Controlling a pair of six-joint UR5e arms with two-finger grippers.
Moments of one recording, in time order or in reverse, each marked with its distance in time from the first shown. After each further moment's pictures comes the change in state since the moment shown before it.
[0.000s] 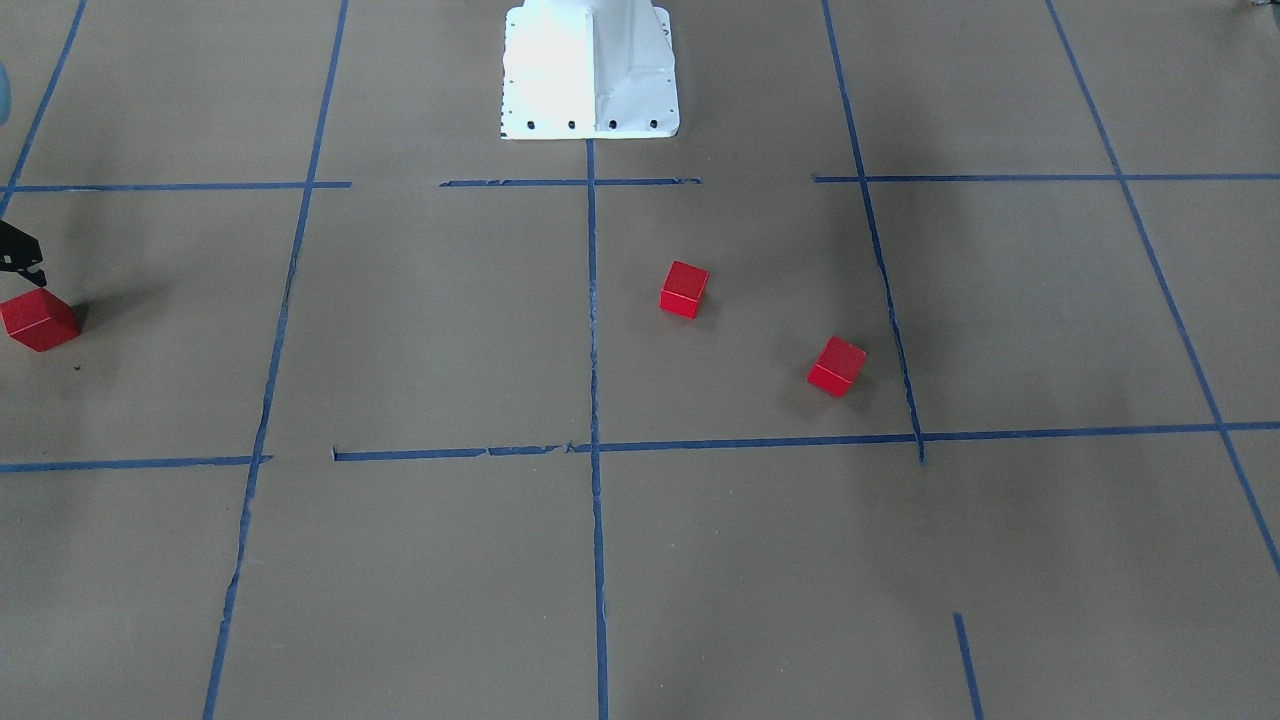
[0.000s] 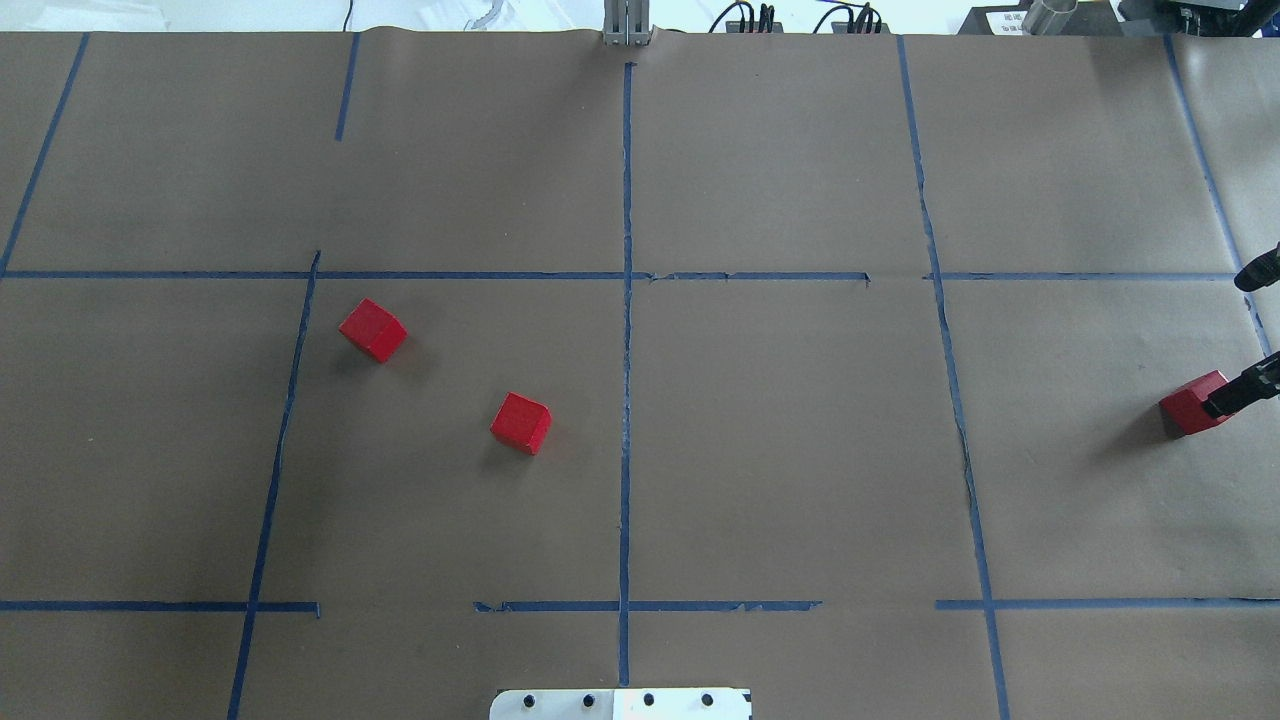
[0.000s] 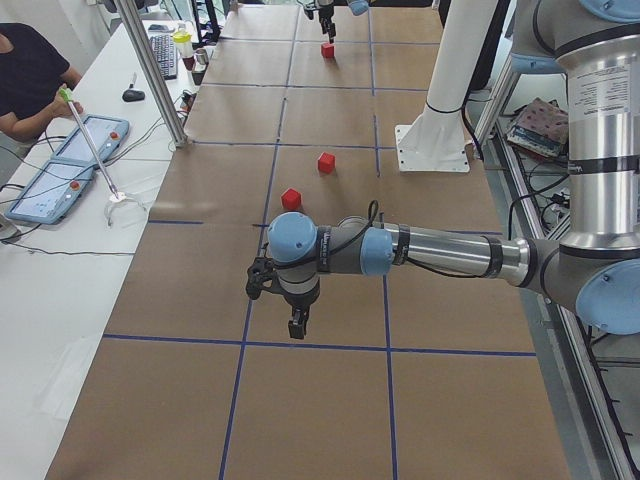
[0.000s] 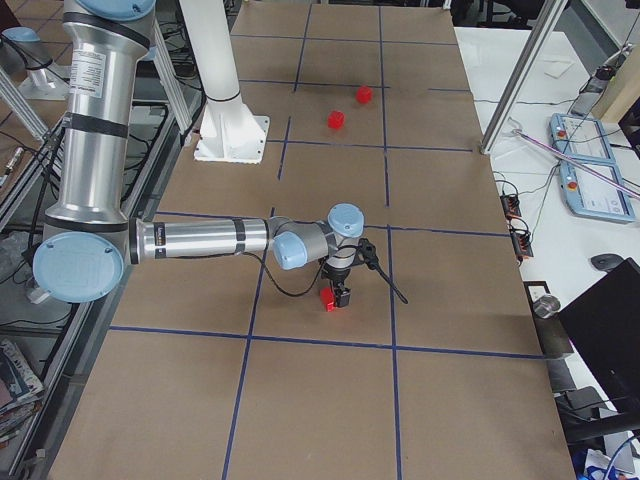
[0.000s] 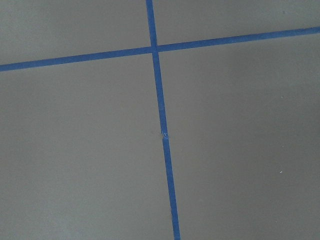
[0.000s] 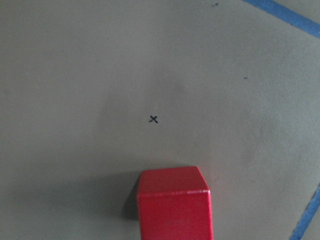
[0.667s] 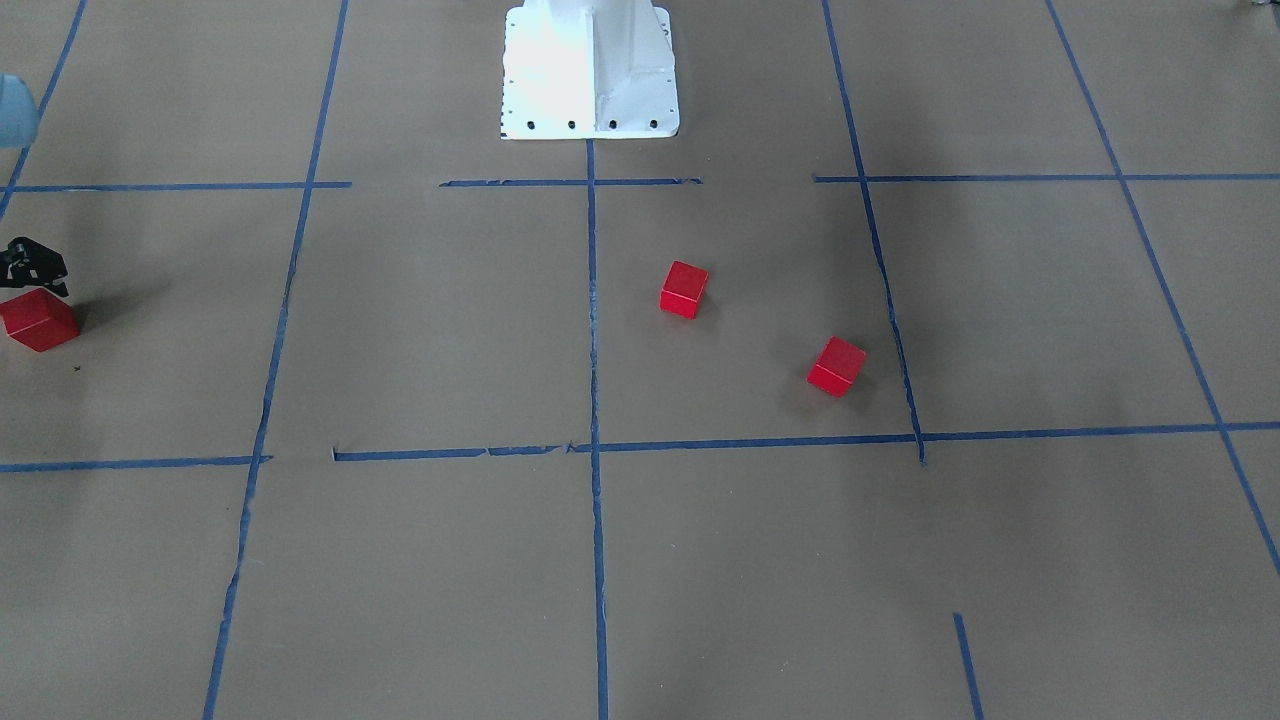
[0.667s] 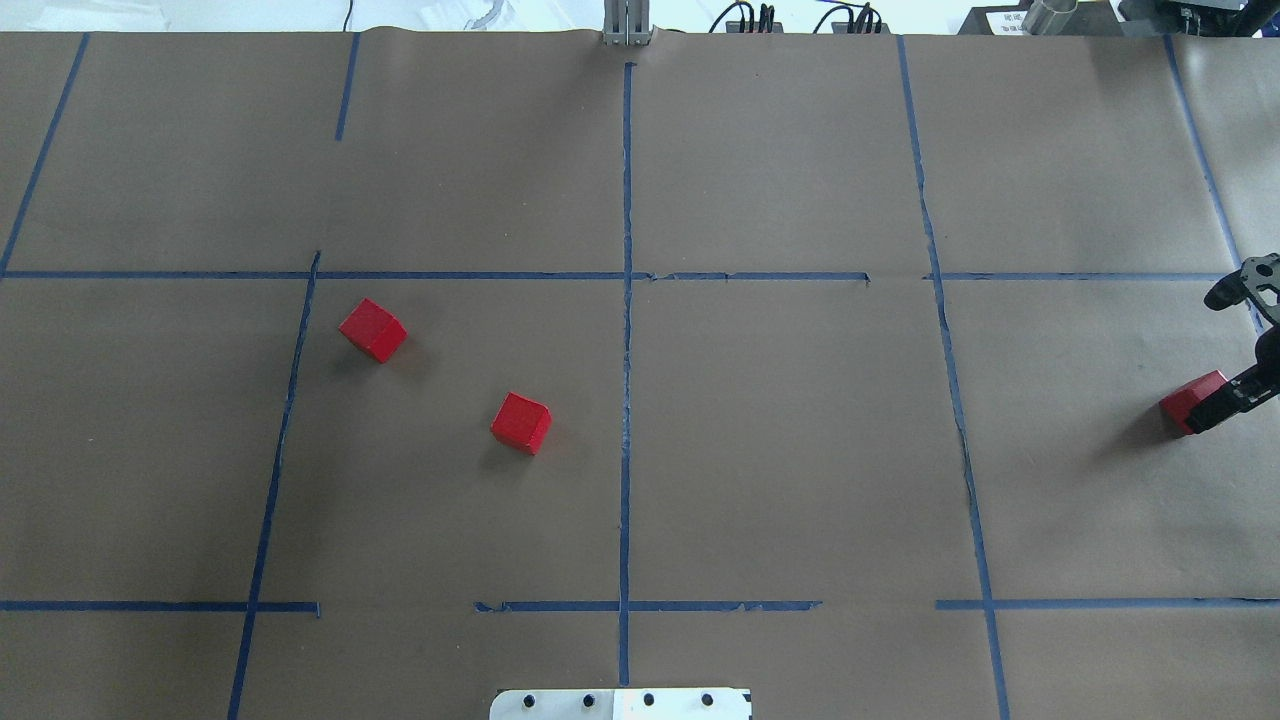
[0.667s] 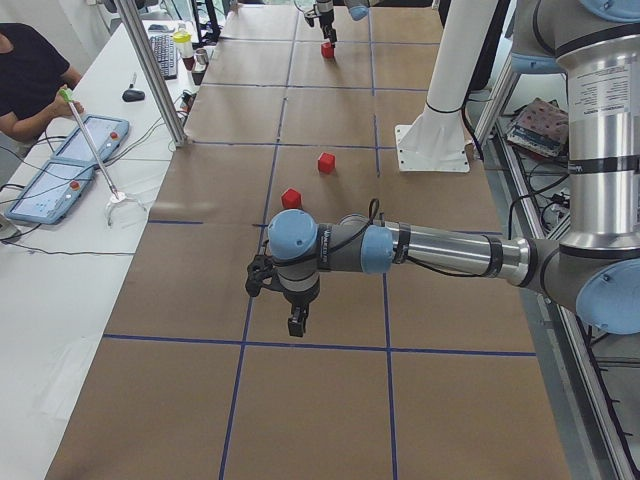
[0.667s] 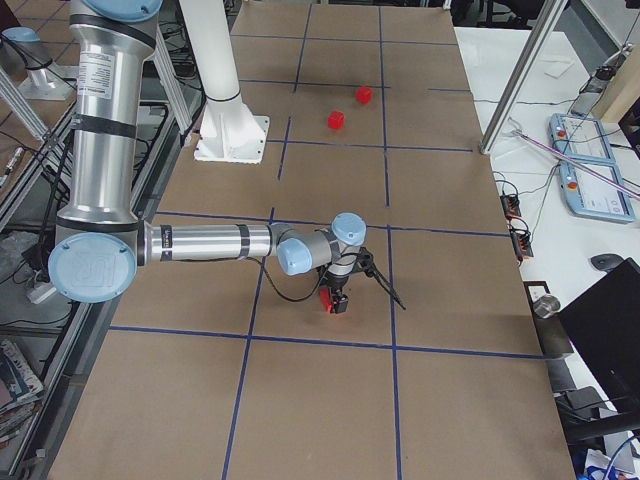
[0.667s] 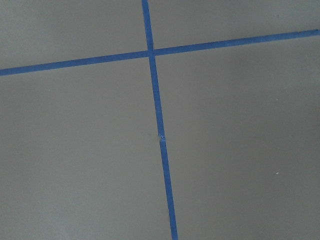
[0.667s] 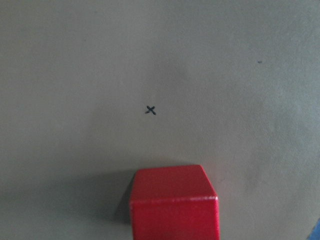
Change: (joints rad) left arm -0.001 0.000 -0.008 0.000 -0.001 0.000; right arm -0.048 0.029 -0.067 0.001 -0.004 -0.004
